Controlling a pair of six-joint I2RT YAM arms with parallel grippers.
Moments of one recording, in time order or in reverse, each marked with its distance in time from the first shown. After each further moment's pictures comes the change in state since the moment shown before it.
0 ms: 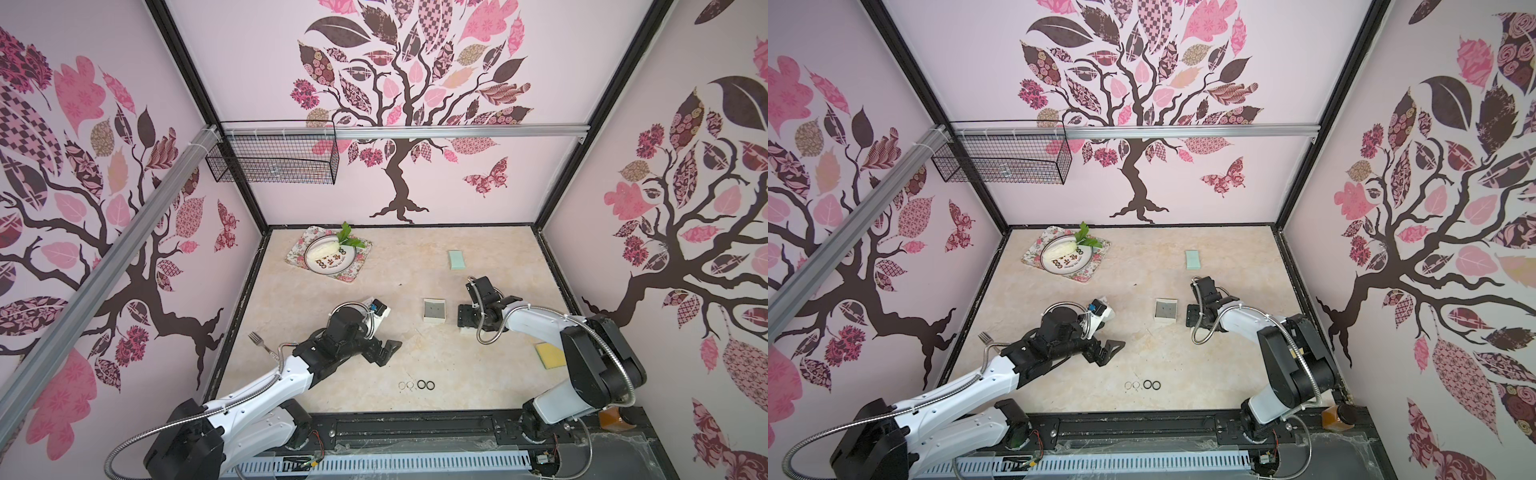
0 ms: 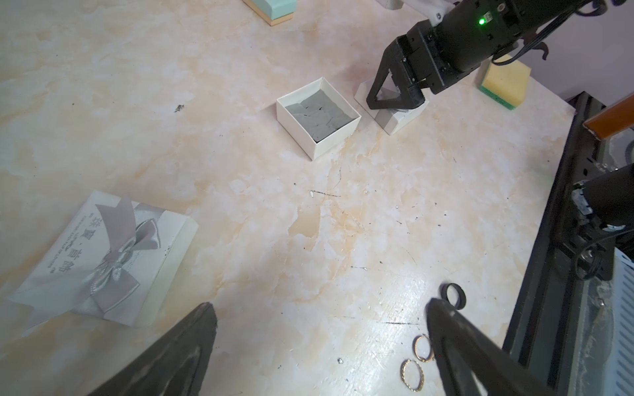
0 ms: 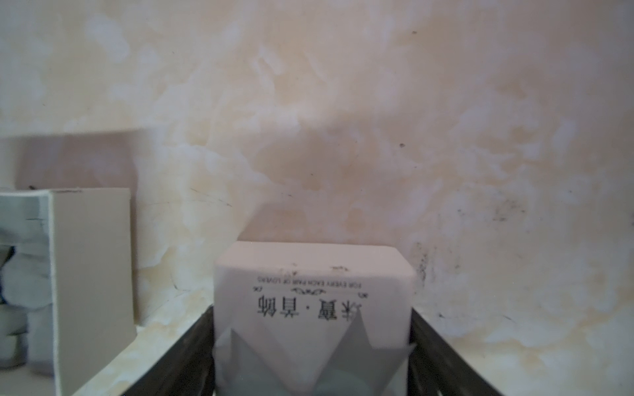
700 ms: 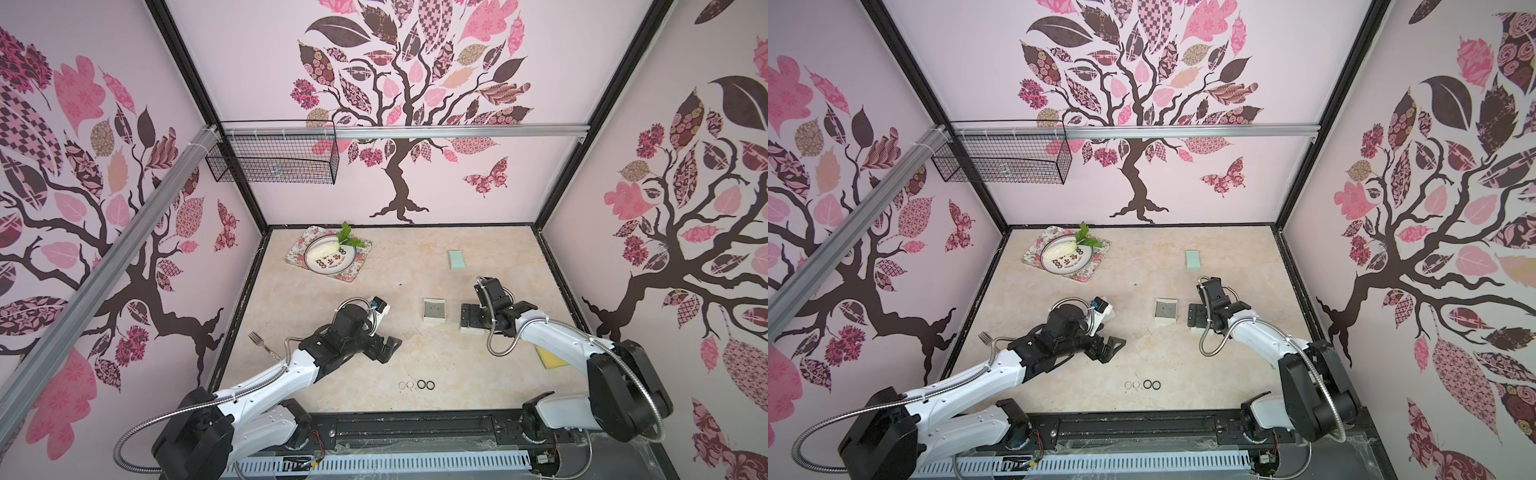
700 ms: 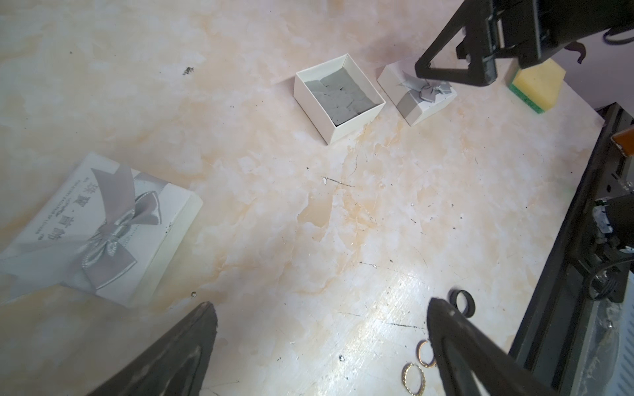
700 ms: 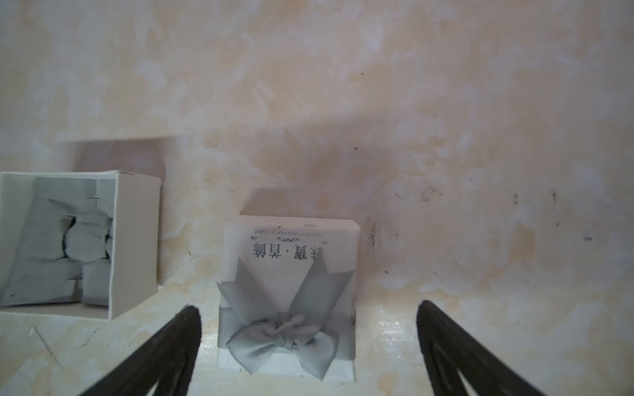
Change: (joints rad) left arm 0.000 0.072 0.045 -0.046 -0.045 -0.087; right arm 0.001 -0.157 -0.050 -0.037 0.043 -0.025
